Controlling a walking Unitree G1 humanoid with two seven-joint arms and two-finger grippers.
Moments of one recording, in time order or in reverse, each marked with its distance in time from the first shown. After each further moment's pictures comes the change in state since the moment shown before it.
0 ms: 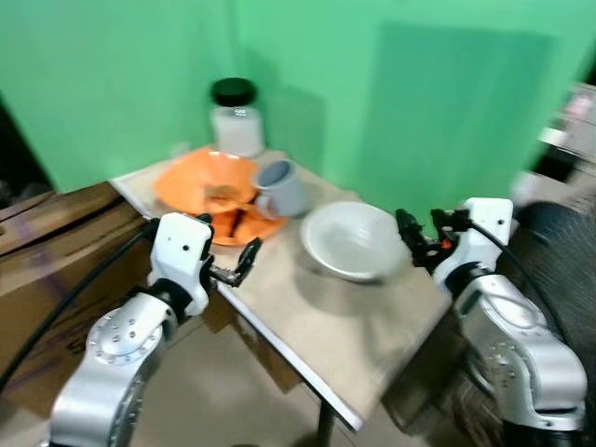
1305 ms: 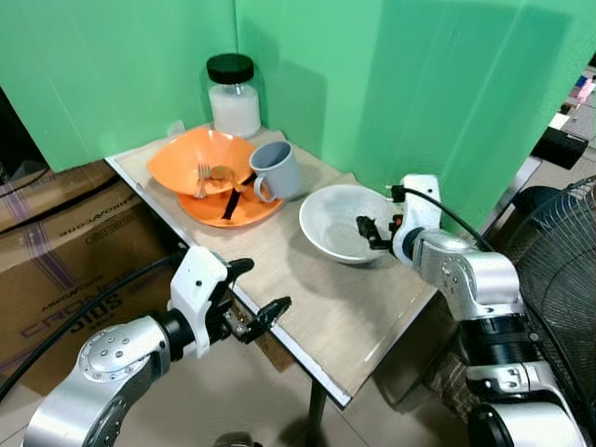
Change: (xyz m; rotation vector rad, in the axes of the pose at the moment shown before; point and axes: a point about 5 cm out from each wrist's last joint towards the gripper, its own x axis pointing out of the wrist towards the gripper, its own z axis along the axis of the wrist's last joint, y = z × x) left arm -0.018 -0.025 -0.014 -0.087 0.102 -0.426; right arm 0.073 0.001 -0.013 -0.052 0.415 -0.072
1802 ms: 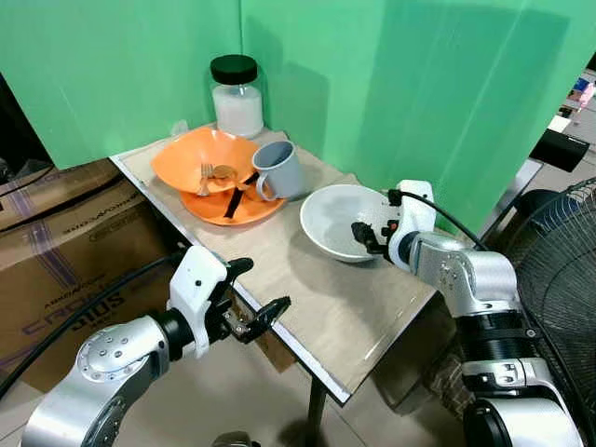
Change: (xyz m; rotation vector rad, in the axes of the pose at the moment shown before) left arm -0.001 0.000 0.001 0.009 -0.001 0.001; right arm 0.003 -0.001 -0.005 0.056 0.041 0.050
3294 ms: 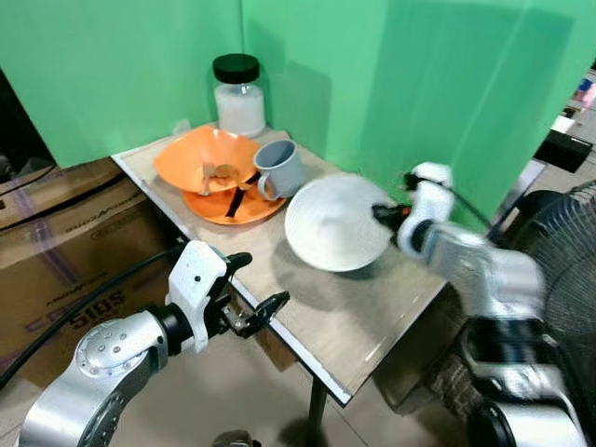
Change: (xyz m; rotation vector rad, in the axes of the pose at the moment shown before) left arm -0.001 0.003 0.003 0.022 -0.005 0.027; right arm -0.028 -0.006 0.023 0.041 -0.189 0.105
